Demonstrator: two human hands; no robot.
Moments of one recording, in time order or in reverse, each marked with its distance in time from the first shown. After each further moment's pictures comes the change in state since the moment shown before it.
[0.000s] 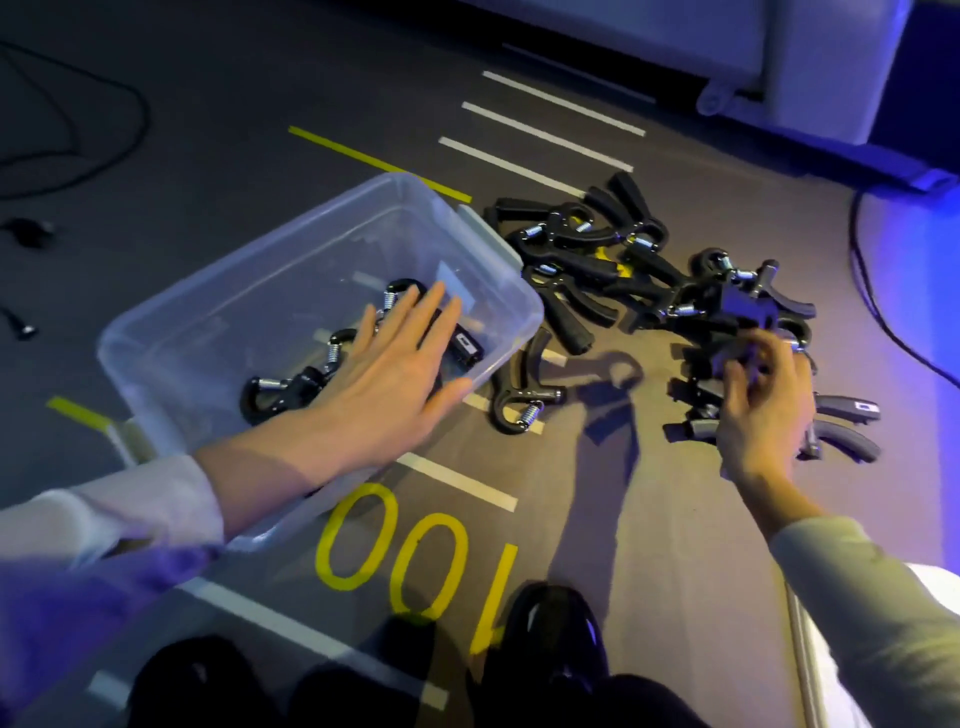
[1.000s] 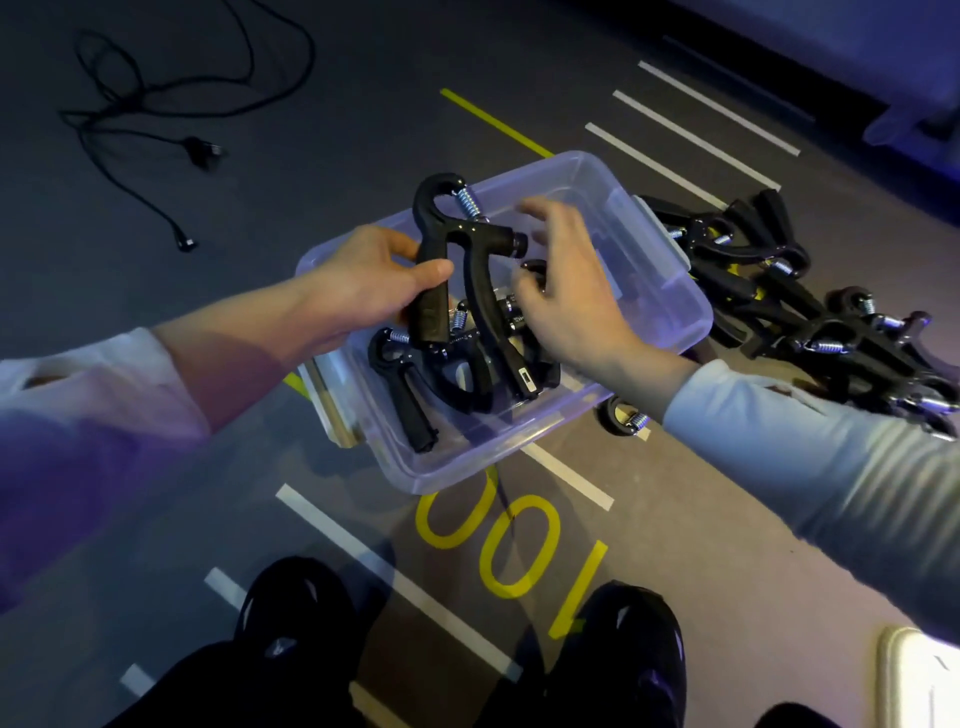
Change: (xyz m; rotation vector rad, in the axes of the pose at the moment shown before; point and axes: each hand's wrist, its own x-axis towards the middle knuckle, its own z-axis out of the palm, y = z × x) left_hand -0.041 -0.114 -0.050 -1.087 0.135 -0.586; right_hand -0.071 -0.232 0.148 0.183 -0.794 -0.565
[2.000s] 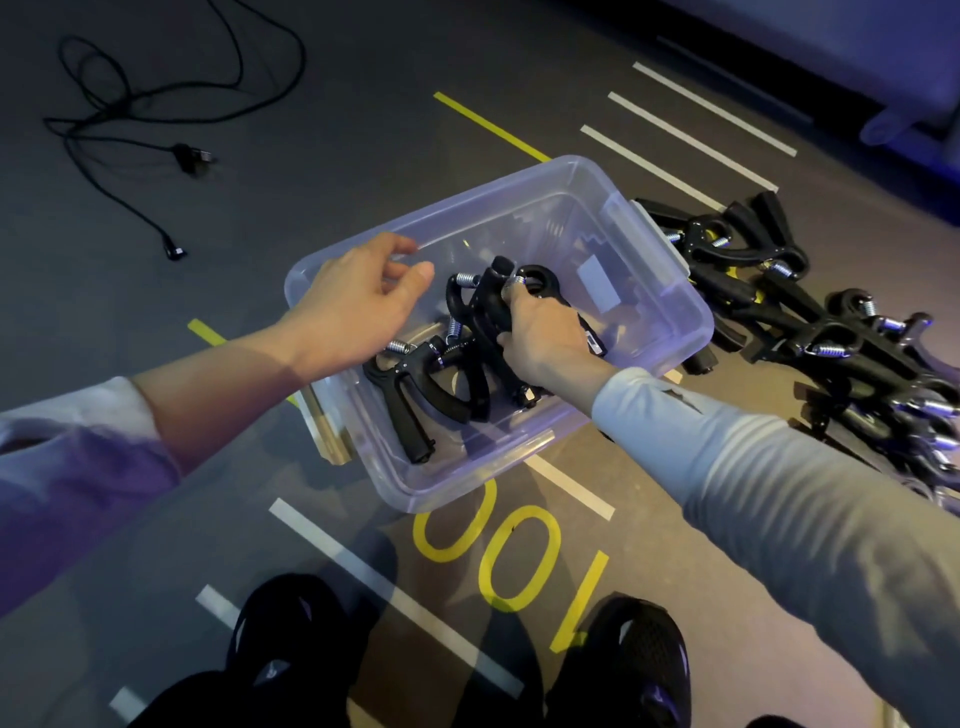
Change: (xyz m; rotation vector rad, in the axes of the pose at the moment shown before) left_hand 0.002 -0.014 -0.002 0.403 0.154 0.203; right_hand 0.007 0.020 0.035 -0.524 -0.294 0.368
